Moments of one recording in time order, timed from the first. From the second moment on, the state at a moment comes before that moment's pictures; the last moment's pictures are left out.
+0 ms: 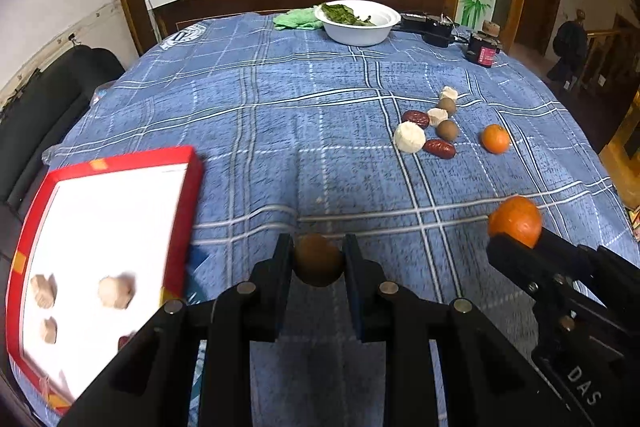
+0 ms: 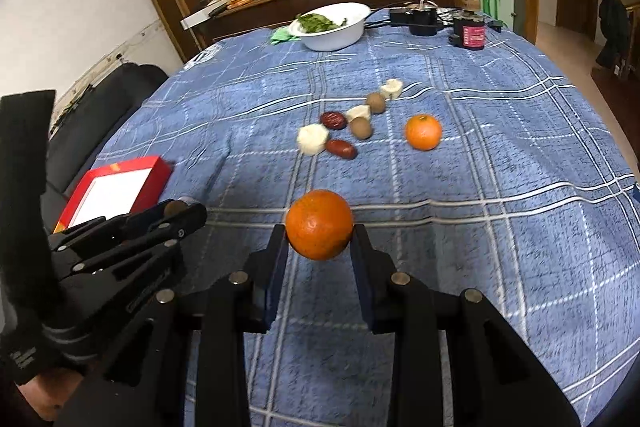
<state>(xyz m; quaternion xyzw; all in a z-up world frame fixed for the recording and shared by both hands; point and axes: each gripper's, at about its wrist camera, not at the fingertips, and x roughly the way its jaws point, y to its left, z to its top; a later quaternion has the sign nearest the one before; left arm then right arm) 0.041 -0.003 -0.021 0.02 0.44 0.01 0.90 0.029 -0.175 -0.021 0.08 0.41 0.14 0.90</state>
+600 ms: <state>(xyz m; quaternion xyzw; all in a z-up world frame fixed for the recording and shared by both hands) -0.005 0.052 0.007 -0.02 0.40 0.06 0.91 -0.004 -0.116 0.005 0.05 0.38 0.20 0.90</state>
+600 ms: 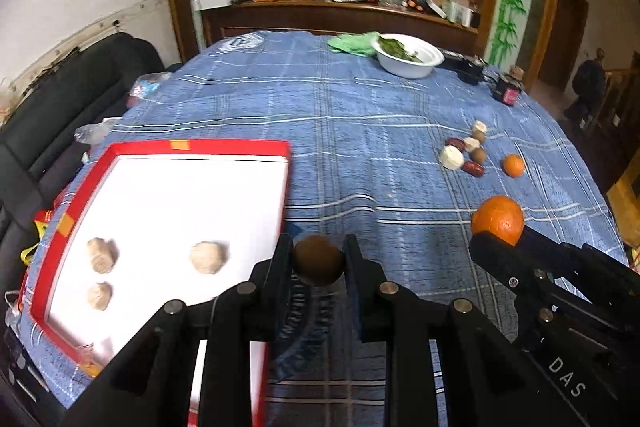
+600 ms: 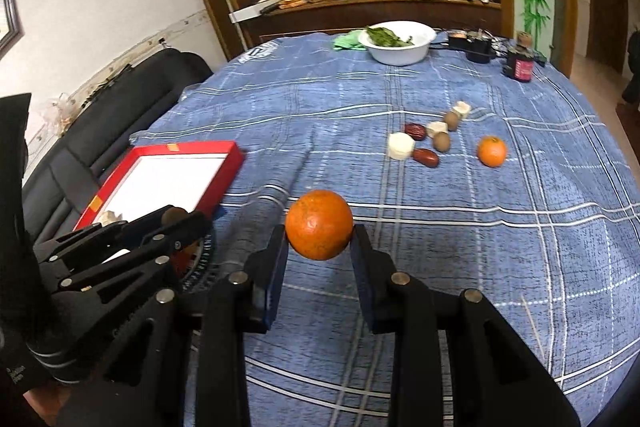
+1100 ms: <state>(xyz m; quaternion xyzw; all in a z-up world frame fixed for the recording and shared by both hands) -0.019 0.117 0.012 -0.06 0.39 0.11 0.91 -0.006 -0.050 0.022 0.01 0.37 0.26 0.89</state>
